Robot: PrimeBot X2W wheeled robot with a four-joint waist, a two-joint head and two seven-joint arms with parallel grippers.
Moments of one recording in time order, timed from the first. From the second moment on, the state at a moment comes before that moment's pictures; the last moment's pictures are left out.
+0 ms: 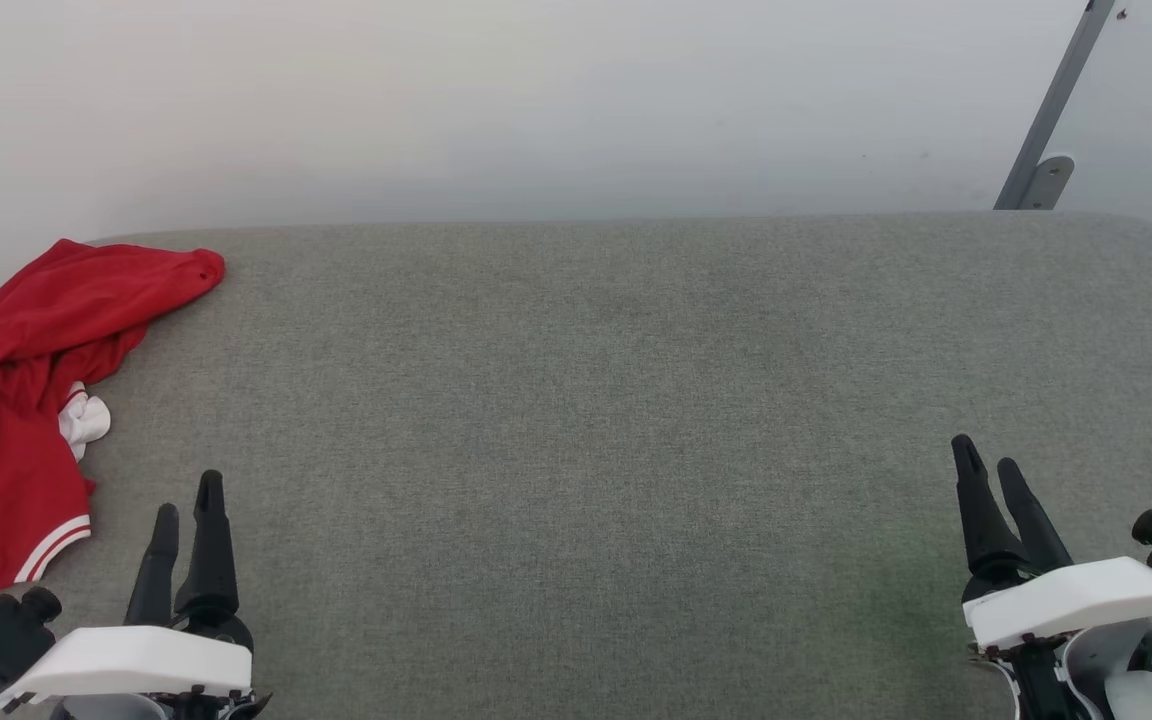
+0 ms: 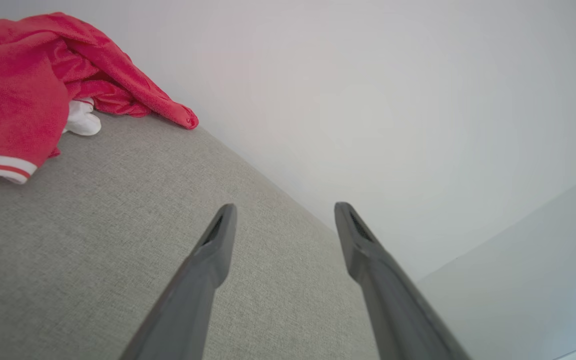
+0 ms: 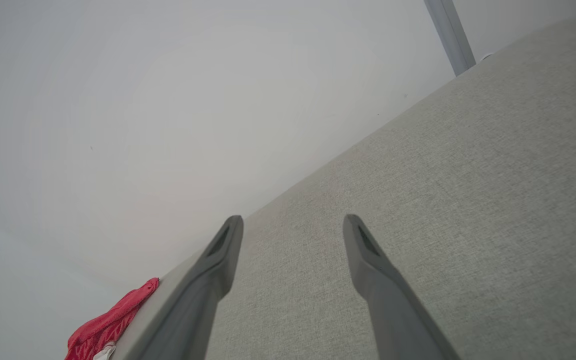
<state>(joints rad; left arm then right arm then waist) -0.01 0.10 0.11 0.15 -0.84 -0.11 -0.09 -0.09 -0.13 0.00 0.27 0.86 0.13 -0.09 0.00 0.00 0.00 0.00</state>
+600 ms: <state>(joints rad) 0.01 0.10 0.11 0.10 -0.64 -0.12 -0.14 -0.09 -0.15 0.02 0.25 0.67 0.13 -0.14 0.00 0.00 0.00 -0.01</state>
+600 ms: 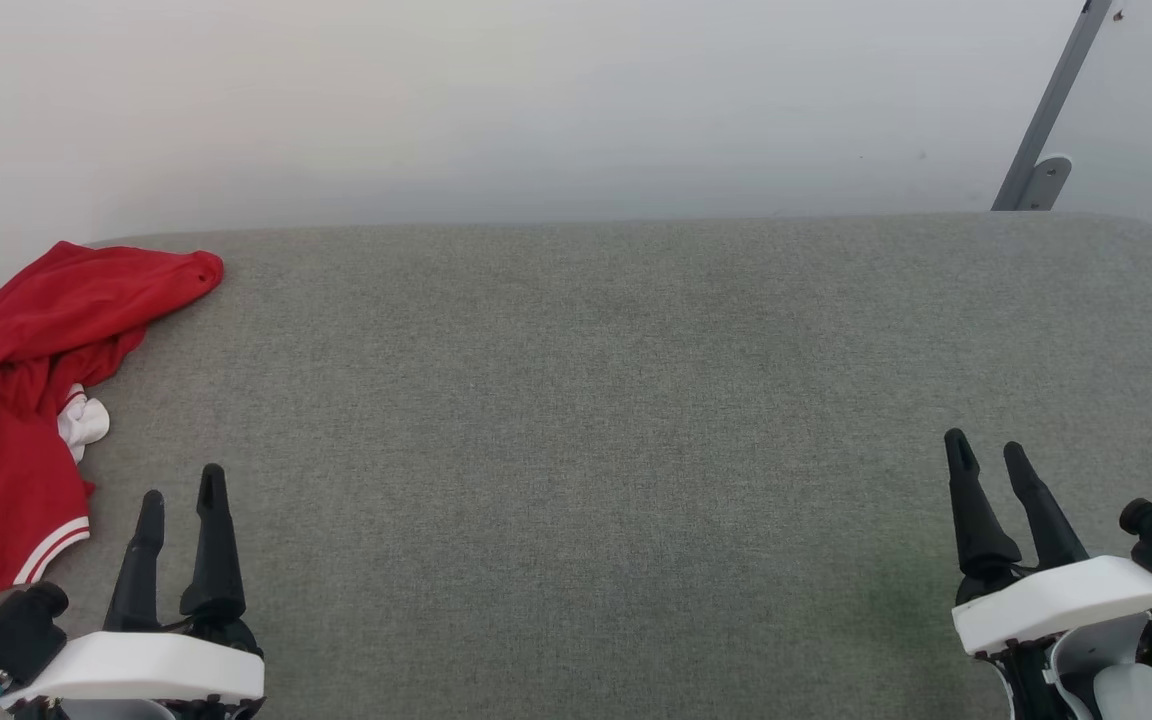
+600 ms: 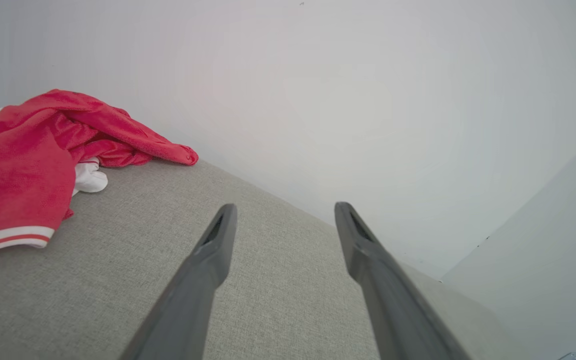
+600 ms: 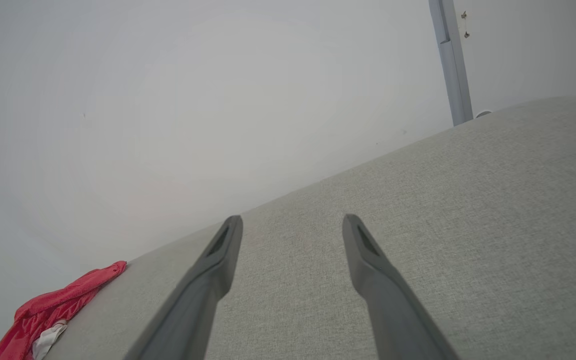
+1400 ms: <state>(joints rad) 0.03 0.12 0.08 0.04 -0.45 -0.13 -0.20 -0.09 -0.17 0.04 0.24 0.46 0.13 -0.20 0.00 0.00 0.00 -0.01</state>
